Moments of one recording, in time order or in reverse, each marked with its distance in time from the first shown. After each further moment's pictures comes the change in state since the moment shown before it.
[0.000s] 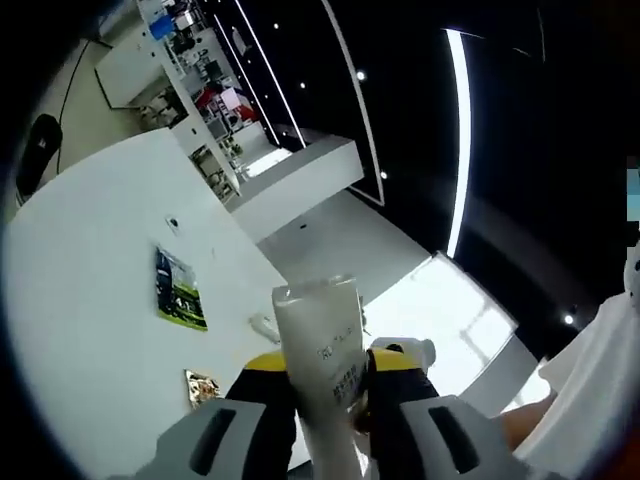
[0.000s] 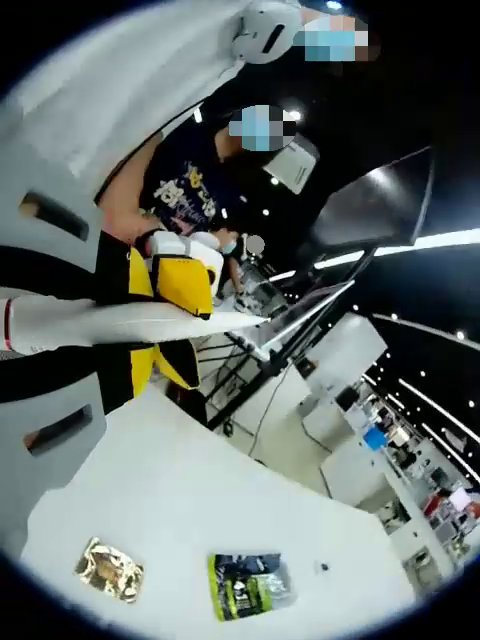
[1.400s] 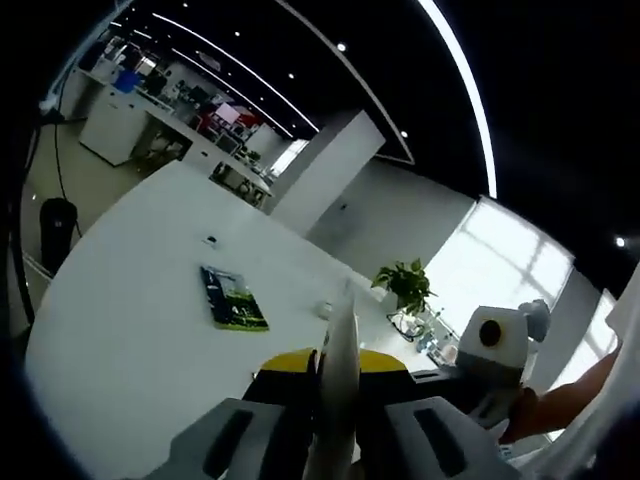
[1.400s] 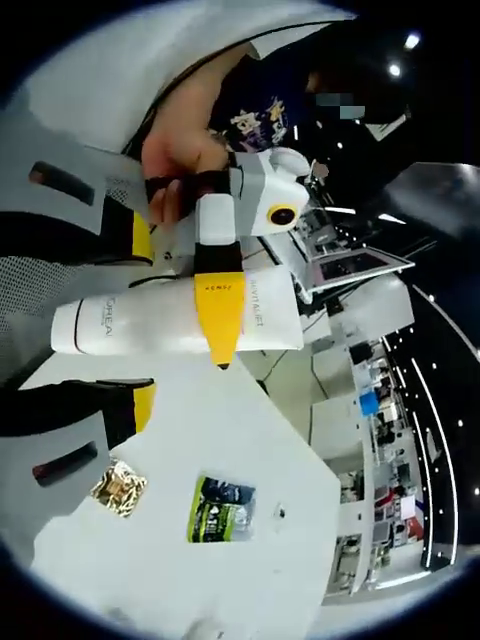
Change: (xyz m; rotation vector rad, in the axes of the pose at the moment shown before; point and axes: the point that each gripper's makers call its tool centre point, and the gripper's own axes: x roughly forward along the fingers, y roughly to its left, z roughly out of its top) left arm -0.001 0.039 -0.014 0.260 0.084 0.284; right arm -0.010 -0.042 -0.033 -0.418 0.168 -0.486
